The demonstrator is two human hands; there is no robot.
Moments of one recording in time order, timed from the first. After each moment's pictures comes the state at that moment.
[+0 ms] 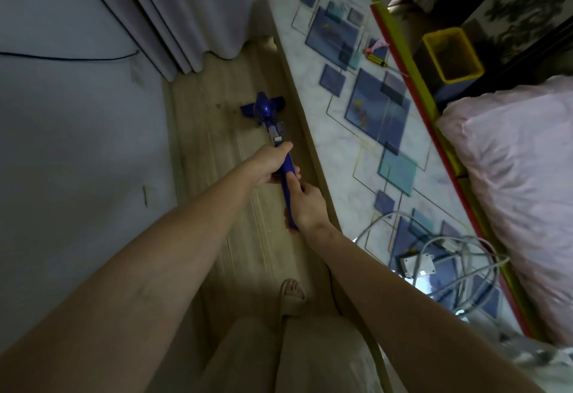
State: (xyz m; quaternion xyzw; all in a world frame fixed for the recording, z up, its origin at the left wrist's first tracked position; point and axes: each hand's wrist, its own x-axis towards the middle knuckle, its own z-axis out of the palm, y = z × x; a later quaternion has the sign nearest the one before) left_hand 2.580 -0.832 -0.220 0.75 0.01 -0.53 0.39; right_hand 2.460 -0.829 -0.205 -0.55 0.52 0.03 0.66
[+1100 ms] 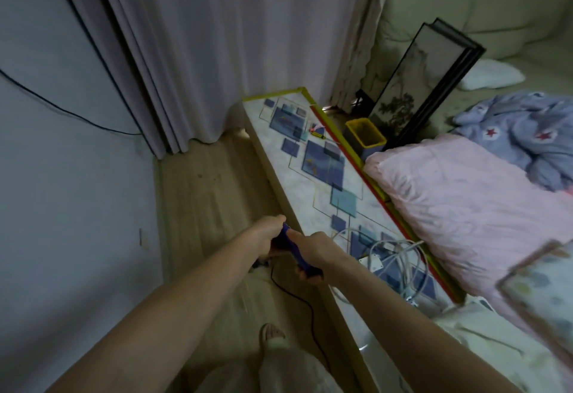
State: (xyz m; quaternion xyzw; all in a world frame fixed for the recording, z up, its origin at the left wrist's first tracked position) left_hand 2.401 -0.645 -0.117 0.73 0.02 -0.57 0.38; right_hand 2.283 -0.662 -0.064 -0.60 0.56 0.08 0.56
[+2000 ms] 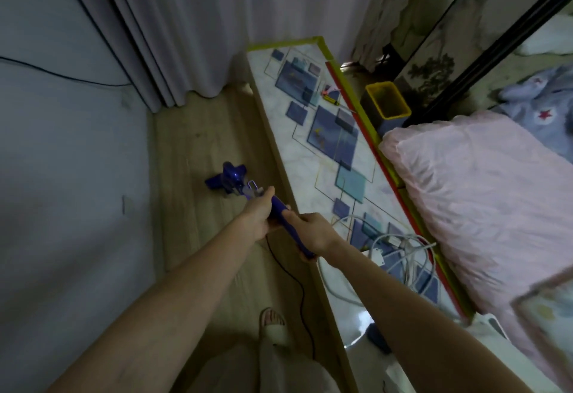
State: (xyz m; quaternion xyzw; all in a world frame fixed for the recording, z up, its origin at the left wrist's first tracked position) left_hand 2.431 -0.740 -0.192 0.59 0.18 -0.55 0.57; right_hand 2.310 -0.784 -0.153 -0.70 0.46 0.13 0.53
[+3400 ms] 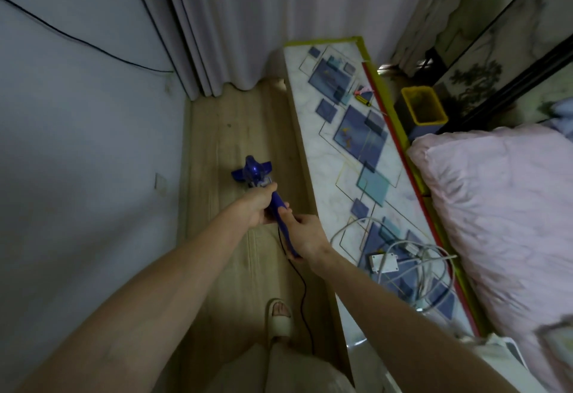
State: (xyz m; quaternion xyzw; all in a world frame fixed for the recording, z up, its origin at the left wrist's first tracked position) left_hand 2.435 -0.704 -0.179 0.67 0.14 -0.54 0.50; right_hand 2.306 -0.741 -0.152 -0.62 0.45 0.09 0.64
